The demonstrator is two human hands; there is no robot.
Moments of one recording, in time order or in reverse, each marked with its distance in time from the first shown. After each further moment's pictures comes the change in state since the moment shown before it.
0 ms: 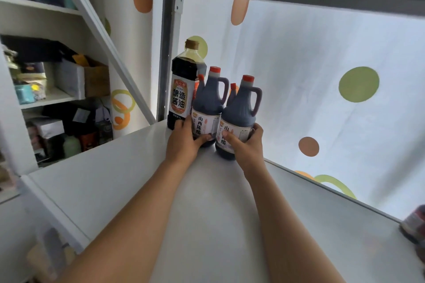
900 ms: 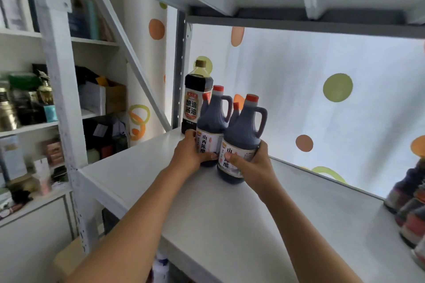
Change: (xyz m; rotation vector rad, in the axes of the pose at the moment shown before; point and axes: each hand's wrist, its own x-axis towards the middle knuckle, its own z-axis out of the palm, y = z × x) left_hand -0.064 0.022 -0.068 -0.201 -0.233 -0.104; right_hand -0.111 -0.053 -0.022 -0.047 -0.107 0.039
